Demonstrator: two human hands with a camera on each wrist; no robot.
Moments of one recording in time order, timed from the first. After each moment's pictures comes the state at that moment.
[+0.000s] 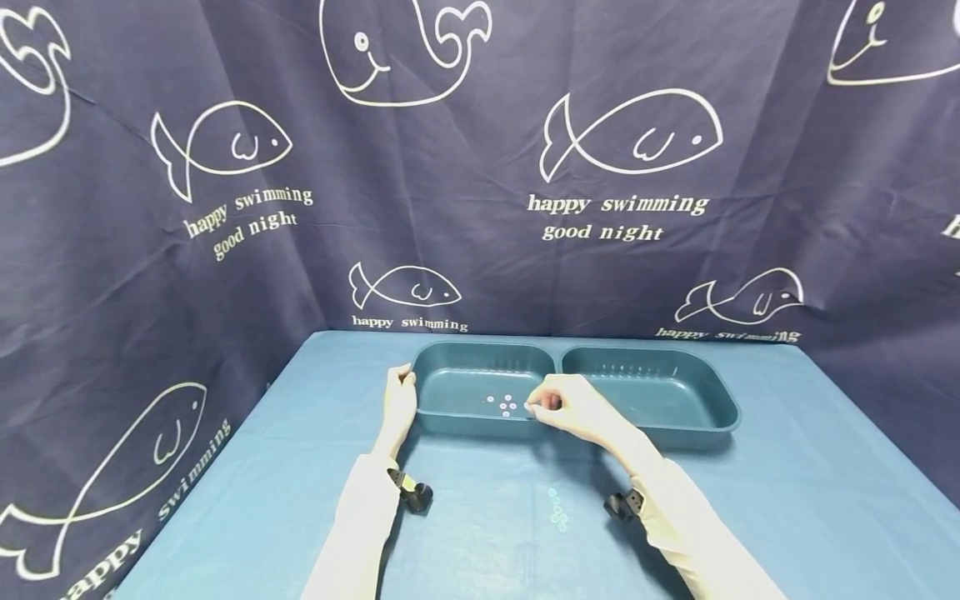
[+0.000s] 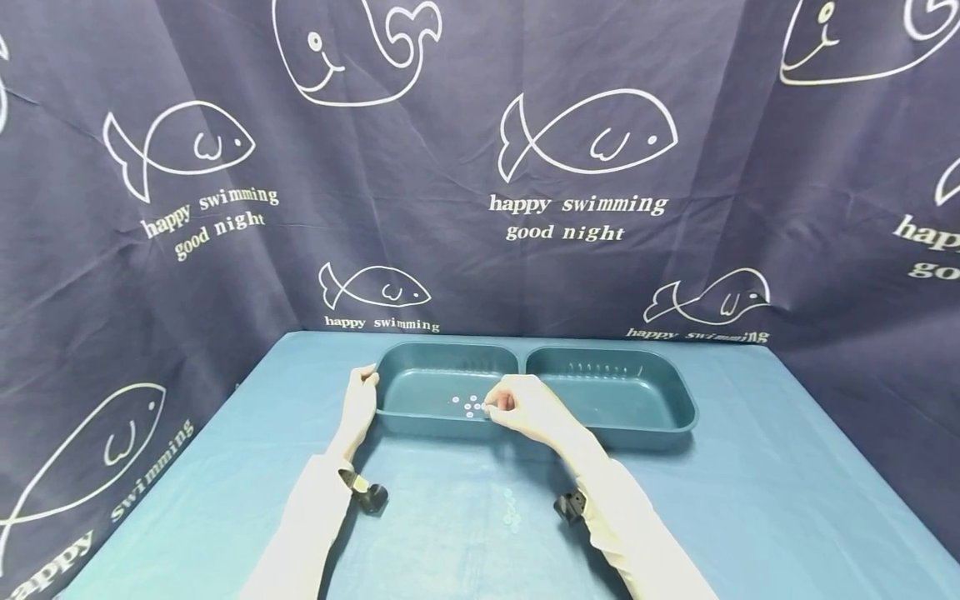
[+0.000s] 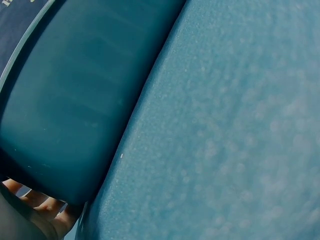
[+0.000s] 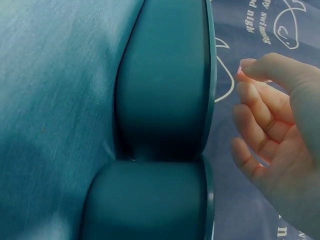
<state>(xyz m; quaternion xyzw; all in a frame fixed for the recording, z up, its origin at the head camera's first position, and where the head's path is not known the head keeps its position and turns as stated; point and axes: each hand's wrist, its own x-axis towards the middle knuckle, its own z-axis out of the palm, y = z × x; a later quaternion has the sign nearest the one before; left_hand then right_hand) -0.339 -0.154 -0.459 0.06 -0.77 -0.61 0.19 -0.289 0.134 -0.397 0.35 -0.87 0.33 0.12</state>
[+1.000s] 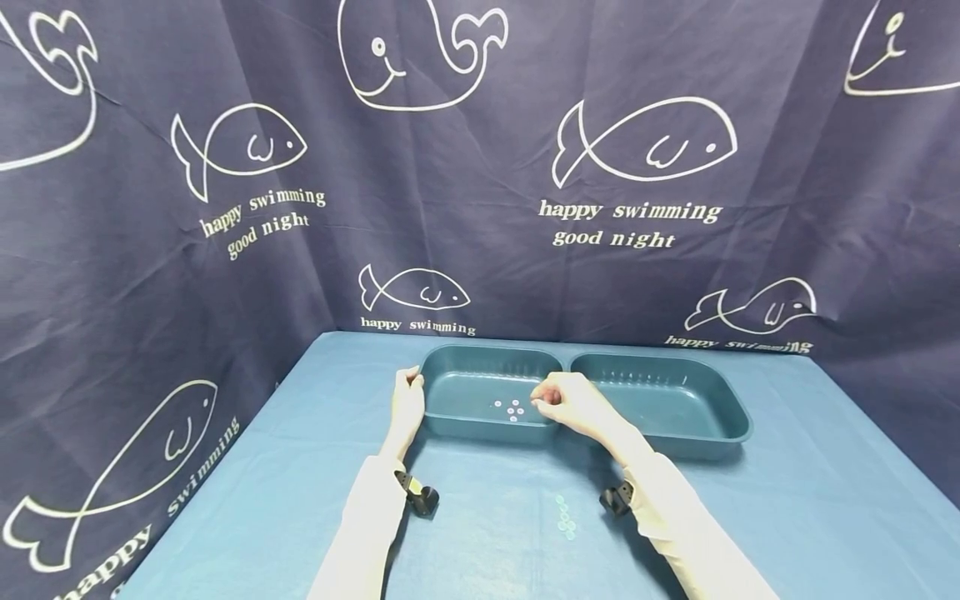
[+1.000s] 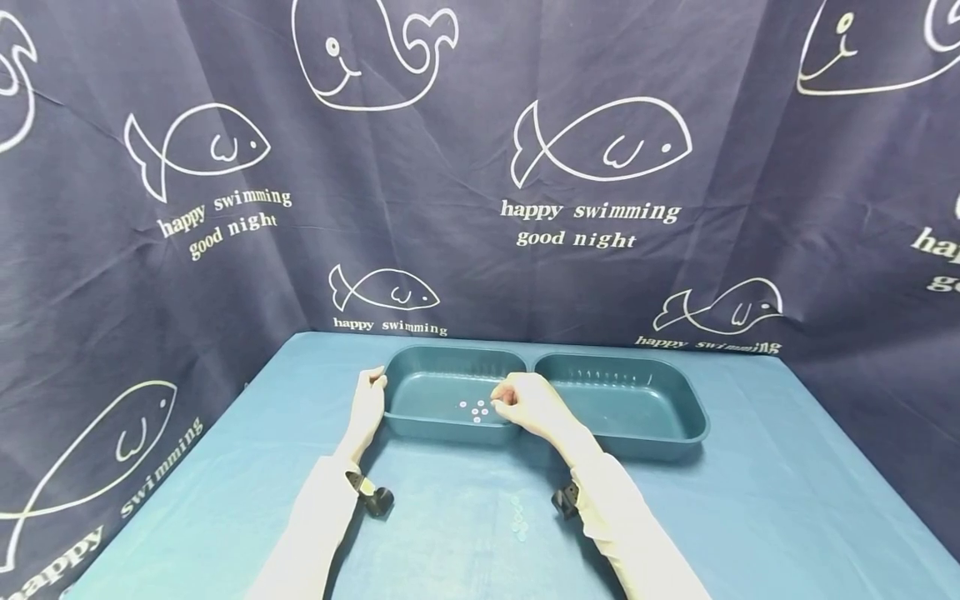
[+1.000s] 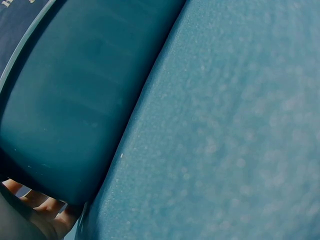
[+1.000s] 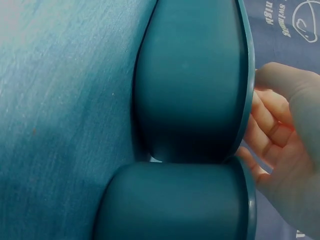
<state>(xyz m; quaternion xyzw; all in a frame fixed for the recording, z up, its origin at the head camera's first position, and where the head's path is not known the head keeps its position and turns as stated) -0.339 -0.153 -0.460 0.06 -0.77 -0.61 0.21 -0.312 0.126 -0.406 0.31 -0.89 0.33 0.11</state>
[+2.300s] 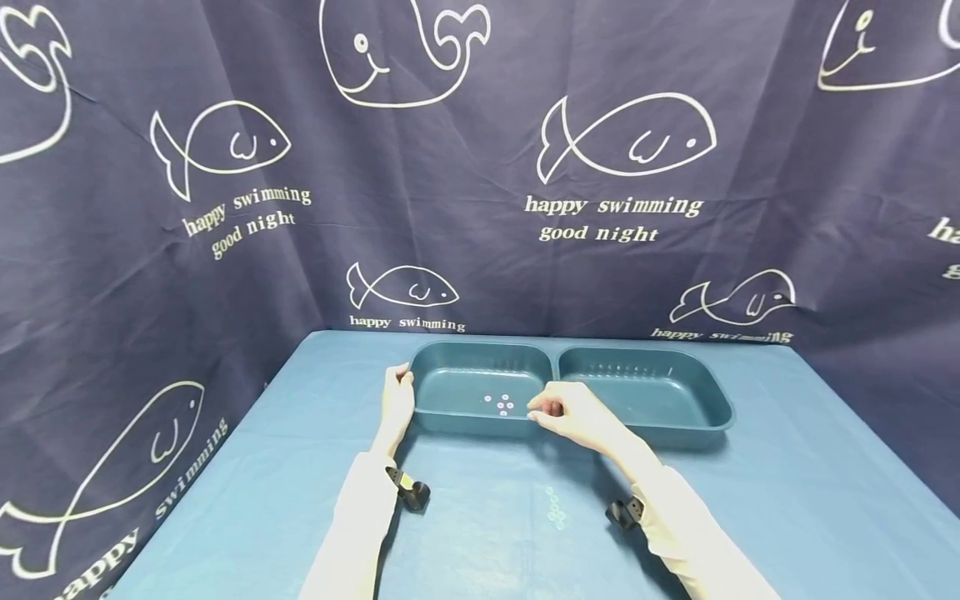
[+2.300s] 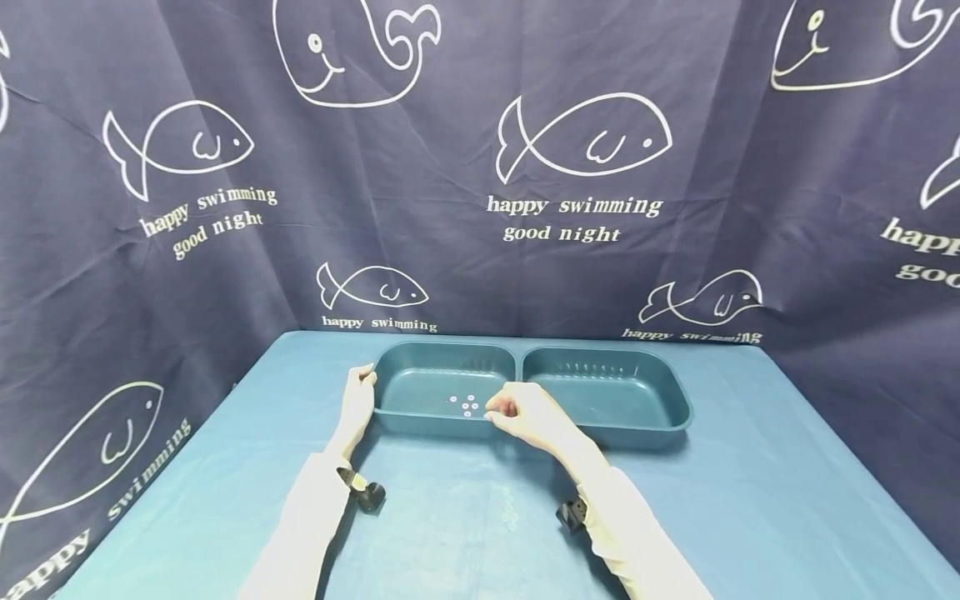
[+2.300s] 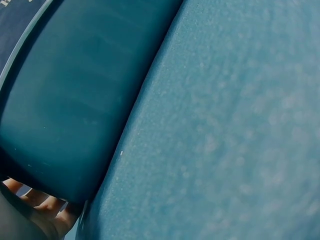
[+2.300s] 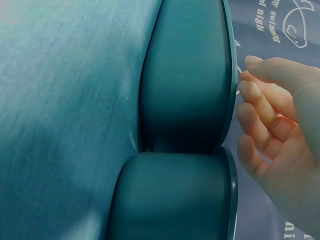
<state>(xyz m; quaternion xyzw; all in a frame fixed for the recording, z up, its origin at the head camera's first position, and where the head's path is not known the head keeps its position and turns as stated) -0.338 -0.155 -0.459 0.05 -0.77 -0.60 0.19 -0.281 0.138 -0.404 0.33 -0.88 0.33 0.11</state>
